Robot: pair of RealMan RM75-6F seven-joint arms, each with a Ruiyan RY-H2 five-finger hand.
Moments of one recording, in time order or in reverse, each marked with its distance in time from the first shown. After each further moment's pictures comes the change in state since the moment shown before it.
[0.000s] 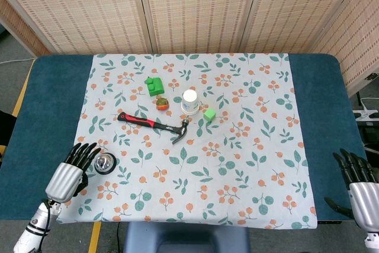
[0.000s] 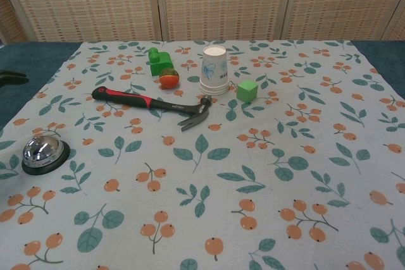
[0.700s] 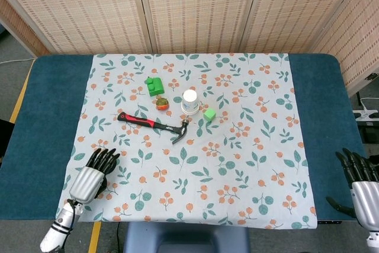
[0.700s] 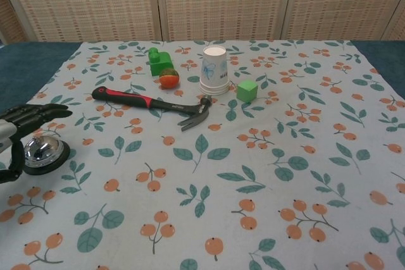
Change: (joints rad) left arm -0.017 -0.214 -0.010 0.151 -0.033 -0.097 0.071; right arm 0.002 0.023 0.004 -0.021 0.024 -0.018 0.023
